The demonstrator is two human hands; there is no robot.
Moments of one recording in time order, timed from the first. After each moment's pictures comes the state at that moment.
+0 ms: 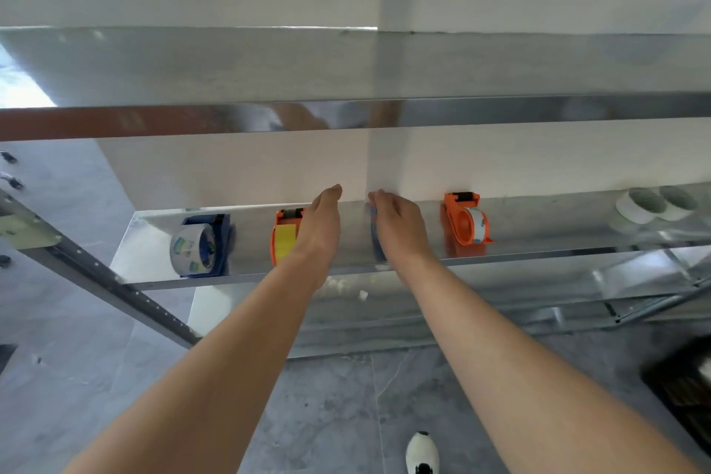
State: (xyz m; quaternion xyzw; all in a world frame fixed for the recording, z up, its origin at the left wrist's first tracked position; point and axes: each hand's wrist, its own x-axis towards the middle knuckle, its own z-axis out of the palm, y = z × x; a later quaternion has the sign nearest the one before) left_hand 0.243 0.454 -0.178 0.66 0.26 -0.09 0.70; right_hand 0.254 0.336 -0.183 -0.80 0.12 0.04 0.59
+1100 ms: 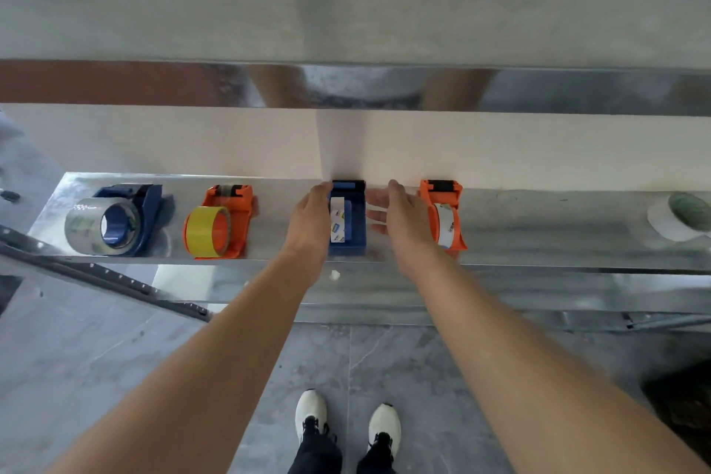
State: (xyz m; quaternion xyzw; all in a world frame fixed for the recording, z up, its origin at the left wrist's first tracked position) left_hand 0.325 0.333 -0.250 0.64 0.35 -0.07 0.69; right_hand 0.359 0.208 -0.266 -0.72 0.17 0.18 0.65
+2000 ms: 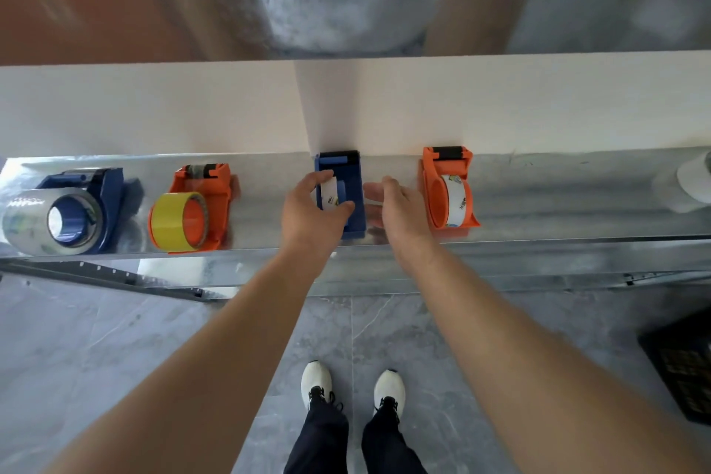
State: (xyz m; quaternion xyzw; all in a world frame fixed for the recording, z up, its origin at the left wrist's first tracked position) left_hand 0.339 0.336 -0.314 0.74 0.28 -0.02 0.60; right_hand 0.368 0.212 -0.326 -0.73 0.21 0.21 0.62
